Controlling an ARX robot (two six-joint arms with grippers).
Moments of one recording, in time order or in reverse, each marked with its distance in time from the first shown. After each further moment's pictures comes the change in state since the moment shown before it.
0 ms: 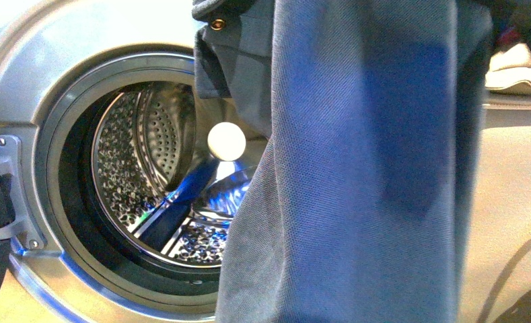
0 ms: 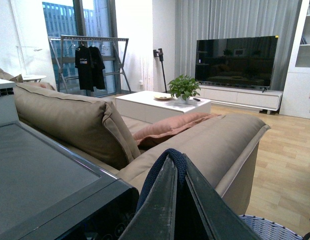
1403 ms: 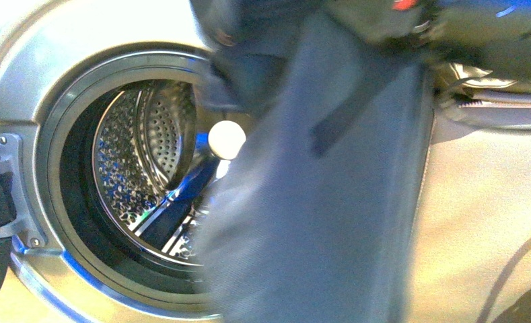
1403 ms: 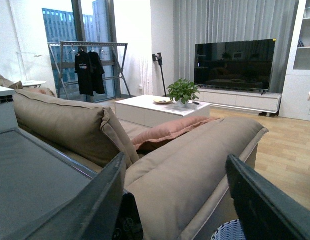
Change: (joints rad) left arm 0.000 -0.001 0.009 0.000 0.000 -0.002; right arm -0.012 0.073 0.170 -0.018 0.409 -0.023
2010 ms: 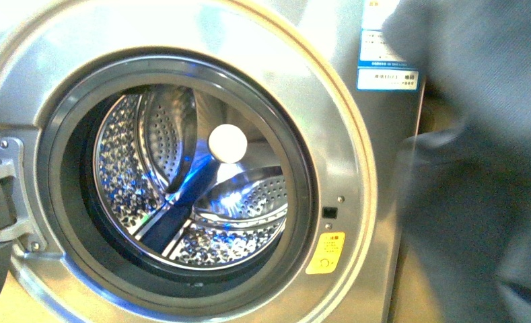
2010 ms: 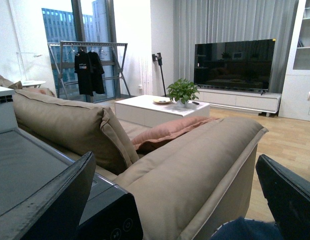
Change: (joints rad) left arm -0.001 0.000 0.000 0.000 0.000 0.000; right arm -0.385 -0.395 0.237 -0.668 -0.241 0.046
